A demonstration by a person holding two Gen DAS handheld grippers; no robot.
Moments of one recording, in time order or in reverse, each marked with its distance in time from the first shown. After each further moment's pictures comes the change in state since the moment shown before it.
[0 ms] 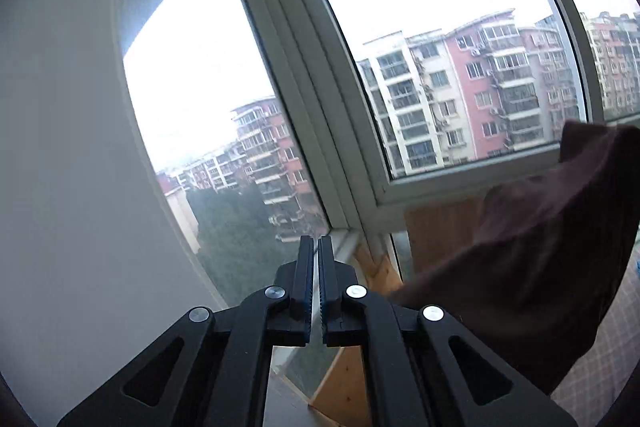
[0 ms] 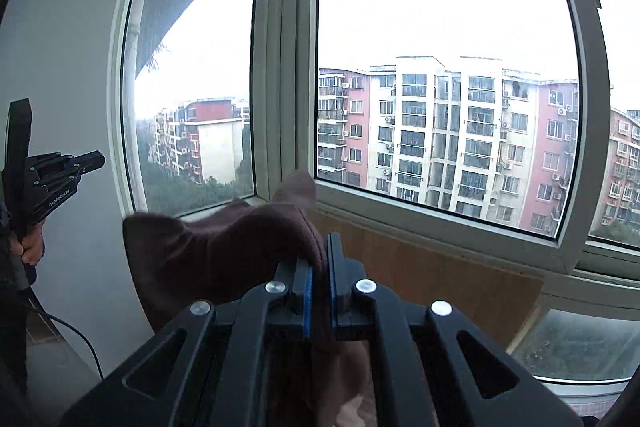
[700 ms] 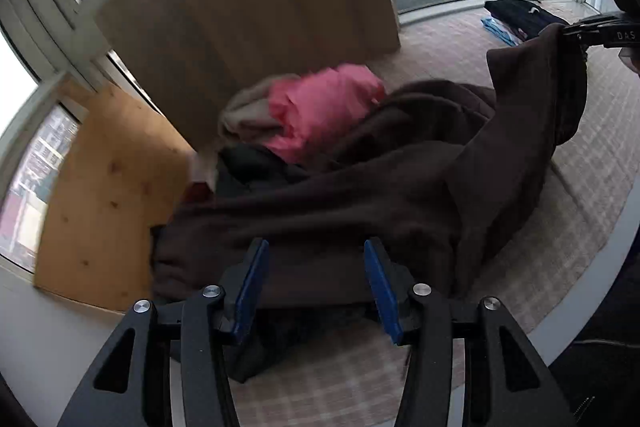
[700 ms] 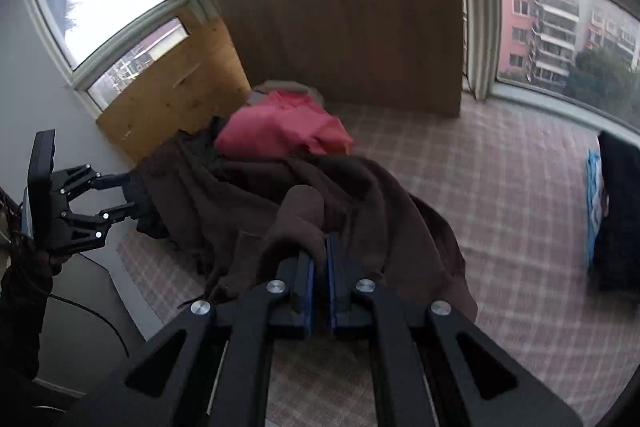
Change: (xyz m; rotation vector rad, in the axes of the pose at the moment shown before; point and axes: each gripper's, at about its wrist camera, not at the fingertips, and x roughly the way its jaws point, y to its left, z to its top) left arm 0.058 -0.240 -0.351 0.441 0.632 -0.665; right arm -0.048 -0.101 -0.389 0.392 0.622 -0.093
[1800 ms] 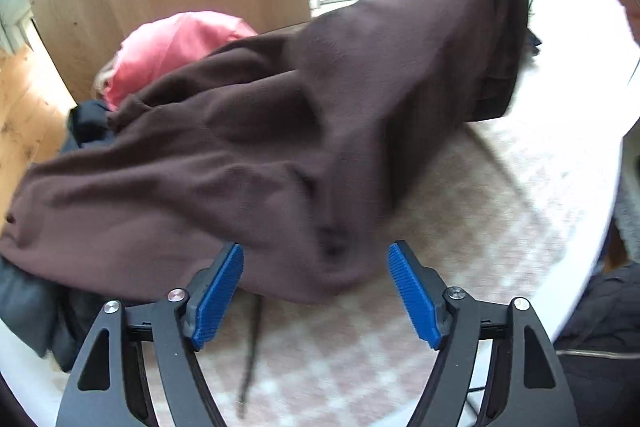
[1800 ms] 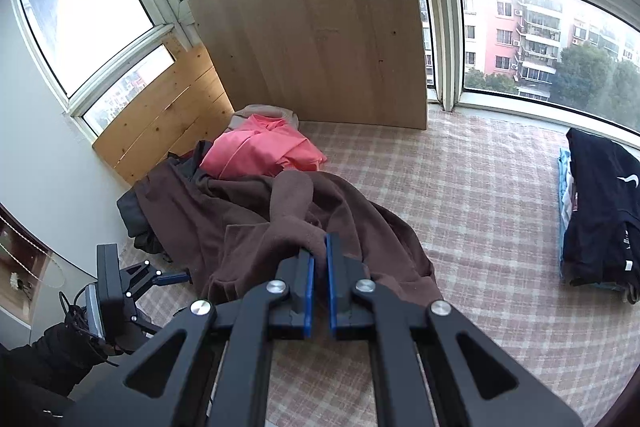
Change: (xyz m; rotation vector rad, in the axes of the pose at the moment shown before) left arm 0.054 -0.115 -0.007 -0.016 -0.076 -0.221; right arm -0.058 -0.019 0.022 -0.001 -0.085 0.030
